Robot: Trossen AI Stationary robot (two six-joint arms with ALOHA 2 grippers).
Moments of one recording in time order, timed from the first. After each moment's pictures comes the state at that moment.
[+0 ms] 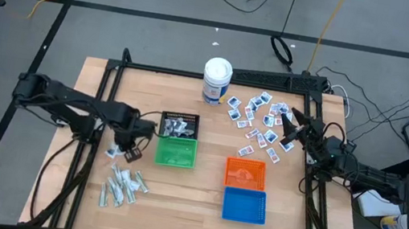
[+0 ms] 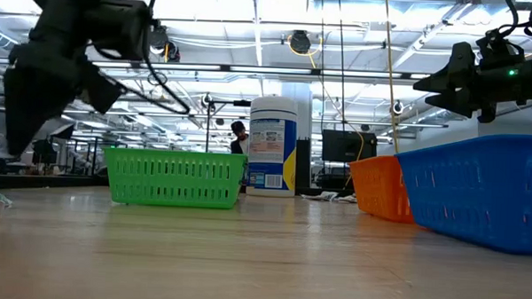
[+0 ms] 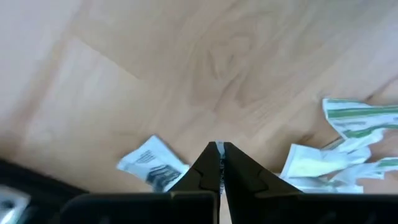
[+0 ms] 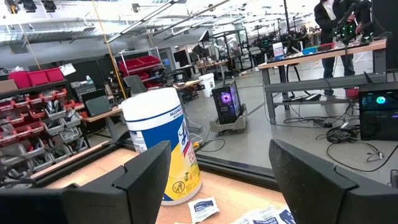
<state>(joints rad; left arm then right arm) 0.01 1.29 0.74 -1.11 0.23 -0.67 -0.21 0.02 0.02 0.13 0.63 0.19</state>
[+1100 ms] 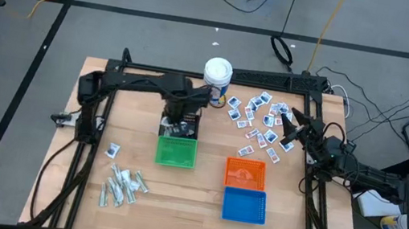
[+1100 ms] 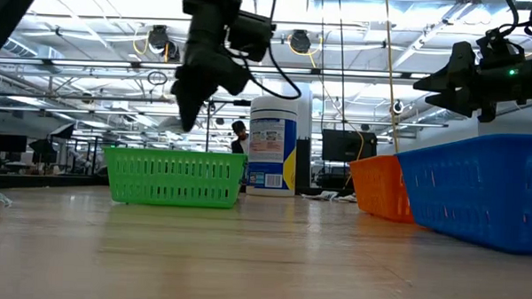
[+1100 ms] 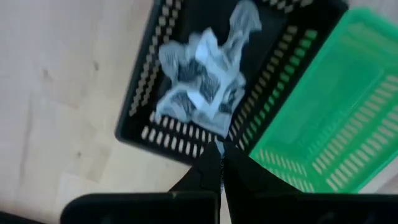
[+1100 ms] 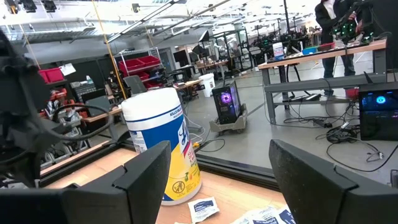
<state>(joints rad) 0.28 1.92 1.65 -1.41 0.06 -0.19 -0.21 0.02 0.02 0.13 0.63 0.19</state>
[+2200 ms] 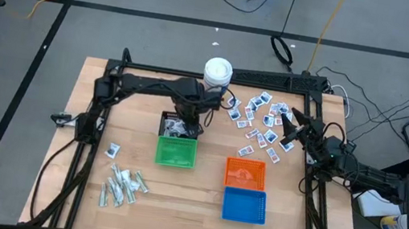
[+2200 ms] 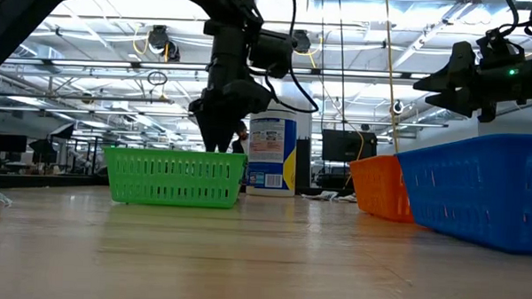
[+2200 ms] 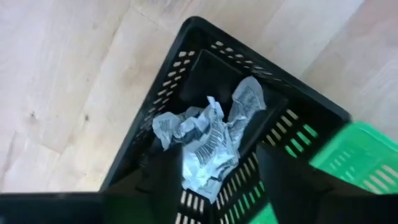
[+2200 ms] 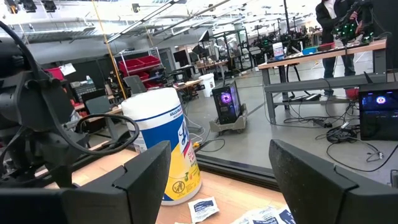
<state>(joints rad) 0.28 2.06 1.74 -1.29 0.03 -0.32 -0.21 0.02 0.02 0.13 0.63 0.19</state>
